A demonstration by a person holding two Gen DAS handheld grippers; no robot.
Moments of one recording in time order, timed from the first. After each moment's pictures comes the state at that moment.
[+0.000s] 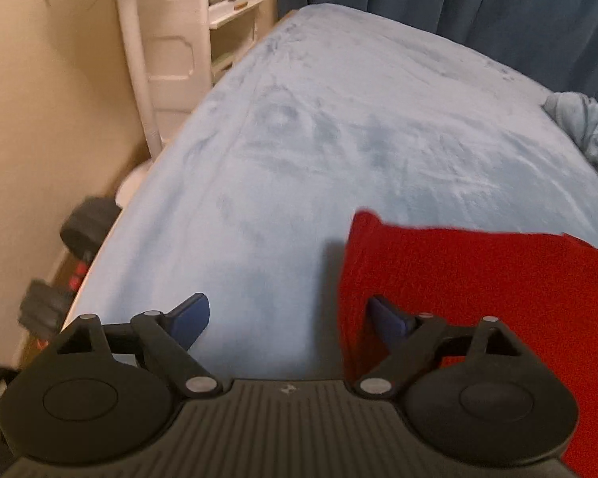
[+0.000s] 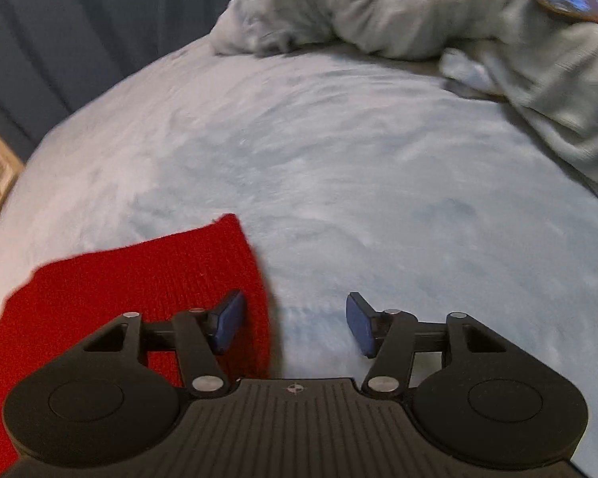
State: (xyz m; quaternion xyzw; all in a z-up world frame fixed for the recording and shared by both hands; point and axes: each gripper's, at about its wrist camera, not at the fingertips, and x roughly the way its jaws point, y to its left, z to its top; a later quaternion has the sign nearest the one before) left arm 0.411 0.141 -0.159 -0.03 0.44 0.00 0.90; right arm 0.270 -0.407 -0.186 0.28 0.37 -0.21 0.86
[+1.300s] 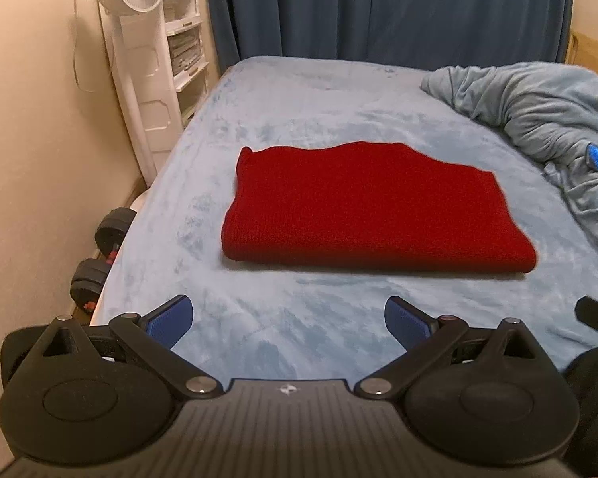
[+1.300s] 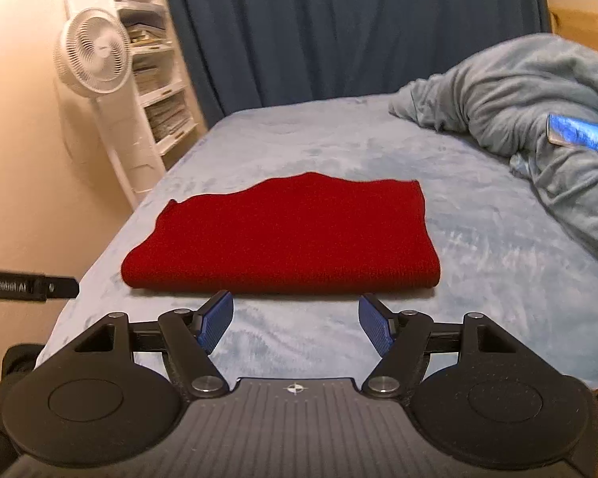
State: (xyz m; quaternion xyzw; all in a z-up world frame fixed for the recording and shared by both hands) left arm 0.025 0.062 -0.028 0.05 0.38 -0.06 0.92; right arm -0.041 -0.183 -0.043 0.11 0.28 -0.02 0.95
